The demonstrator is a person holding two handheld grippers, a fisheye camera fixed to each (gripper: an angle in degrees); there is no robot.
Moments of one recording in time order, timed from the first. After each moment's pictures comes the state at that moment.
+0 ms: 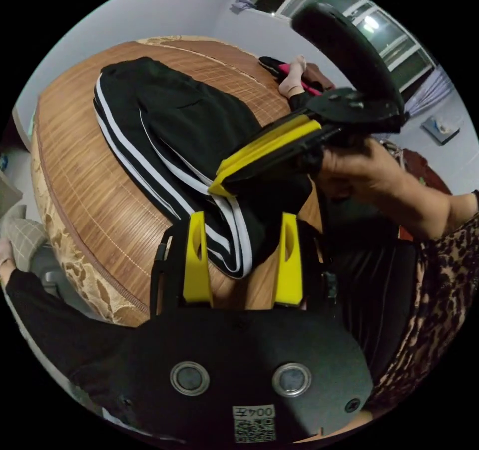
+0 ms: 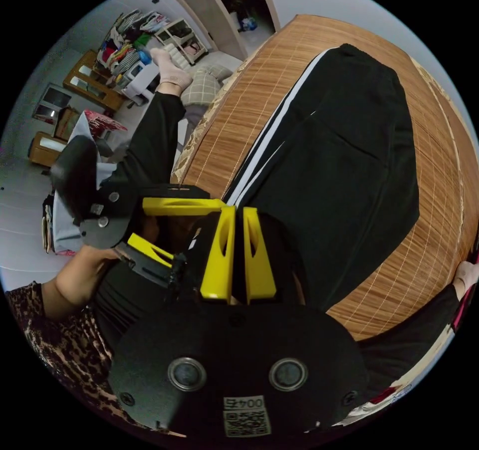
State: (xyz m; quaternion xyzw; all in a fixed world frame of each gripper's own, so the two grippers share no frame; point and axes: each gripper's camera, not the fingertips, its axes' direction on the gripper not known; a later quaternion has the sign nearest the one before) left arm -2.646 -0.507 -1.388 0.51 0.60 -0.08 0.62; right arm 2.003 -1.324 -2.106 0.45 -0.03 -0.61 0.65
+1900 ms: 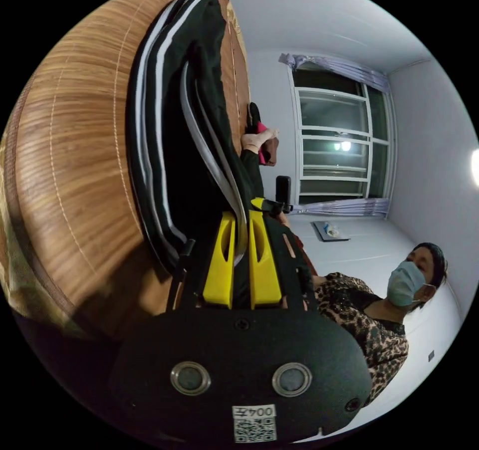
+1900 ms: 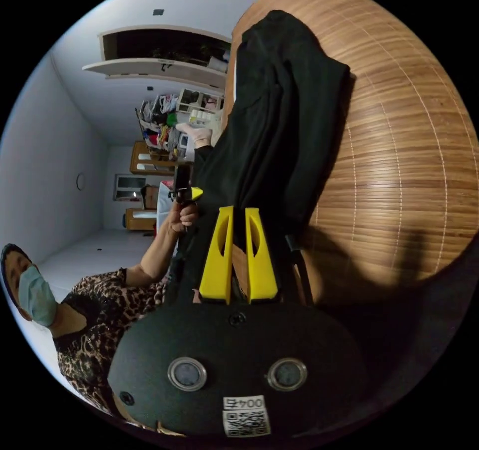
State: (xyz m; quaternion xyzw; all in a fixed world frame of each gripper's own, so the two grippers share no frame) left arm -2.718 -0.638 -1.231 0.39 0.88 -0.06 0.26; right arm 2.201 -1.570 -2.130 0.27 -0.36 -0.61 0.65
